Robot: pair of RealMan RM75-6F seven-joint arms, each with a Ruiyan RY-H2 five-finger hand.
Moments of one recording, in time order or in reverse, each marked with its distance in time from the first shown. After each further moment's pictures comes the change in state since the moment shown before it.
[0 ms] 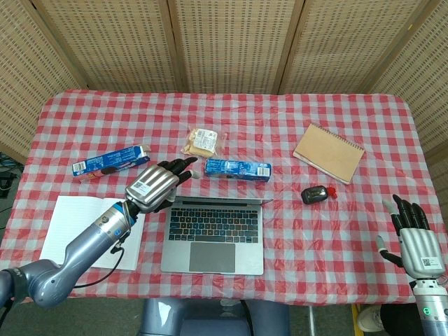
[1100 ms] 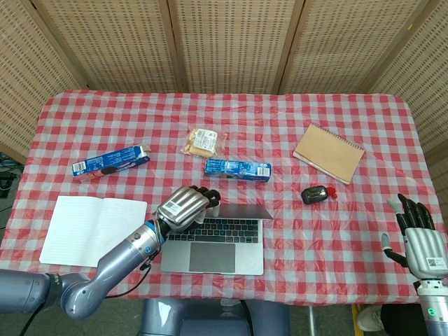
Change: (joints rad) left arm -0.130 -0.134 0.081 -0.082 -0.117 0.102 0.043; right arm -0.005 0.014 0.003 -0.004 0.007 0.006 0.026
